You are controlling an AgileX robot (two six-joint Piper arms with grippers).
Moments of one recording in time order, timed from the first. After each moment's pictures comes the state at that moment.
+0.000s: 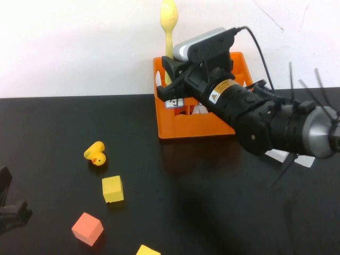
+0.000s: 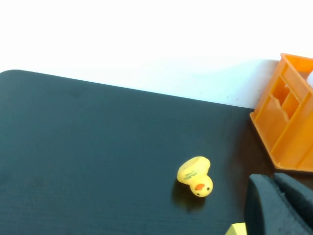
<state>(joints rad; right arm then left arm) 0.63 2.01 -1.34 0.04 -0.53 -0.03 -0.50 0.59 -0.34 1.36 0.41 -1.73</state>
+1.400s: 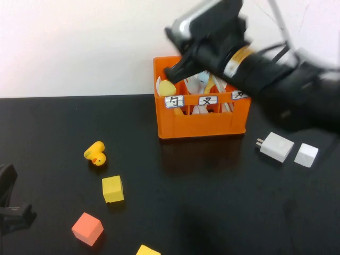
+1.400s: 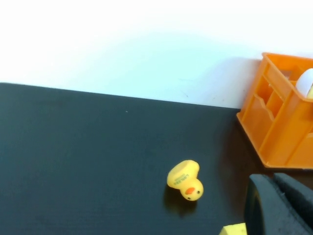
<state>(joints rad) 0.63 1.81 -1.34 -0.06 -0.38 -0.20 -0.50 0.59 -0.34 1.40 0.37 -1.73</state>
